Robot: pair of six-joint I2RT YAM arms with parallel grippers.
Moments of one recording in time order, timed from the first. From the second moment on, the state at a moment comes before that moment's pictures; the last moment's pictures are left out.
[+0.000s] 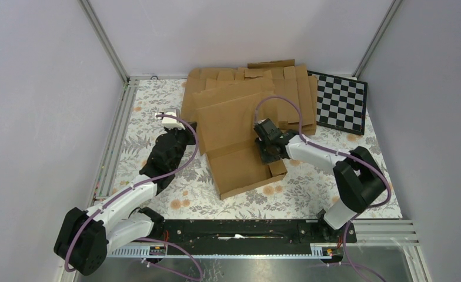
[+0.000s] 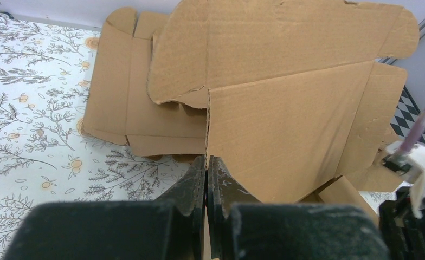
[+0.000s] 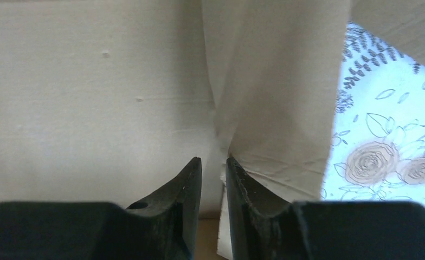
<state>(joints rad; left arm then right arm) -0.51 0.99 0.49 0.45 -0.29 -0.33 0.67 1.64 1.01 -0.51 0.13 0.33</state>
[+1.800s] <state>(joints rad) -0.56 0.92 0.37 0.59 -0.25 -0.31 0.12 1.13 0.52 -0.02 -0.46 0.65</state>
